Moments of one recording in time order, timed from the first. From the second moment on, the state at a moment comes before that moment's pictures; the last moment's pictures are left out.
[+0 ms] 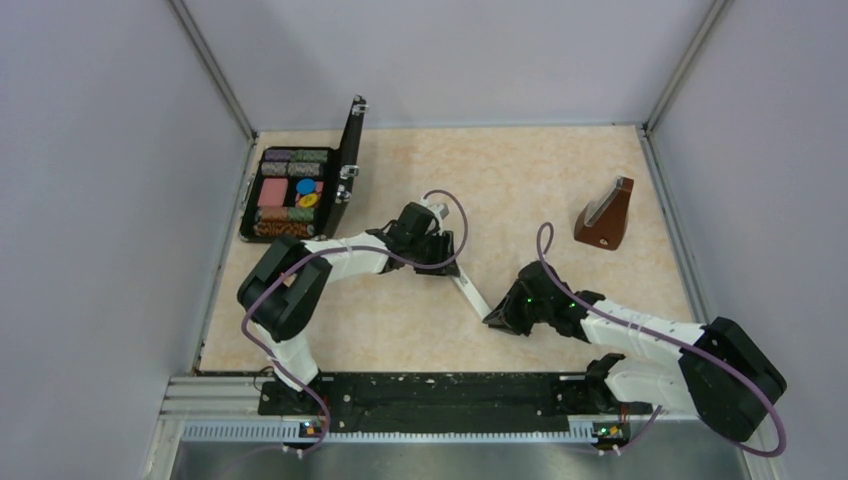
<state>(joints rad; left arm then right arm) -0.66 1.78 0.97 -0.05 0.29 -0.56 0.70 1.13 0.37 -0.15 -0.15 1.27</state>
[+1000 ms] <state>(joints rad) -0.69 1.85 1.05 0.00 0.27 -0.47 0.70 1.19 0.41 -0.16 -0.20 1.28</state>
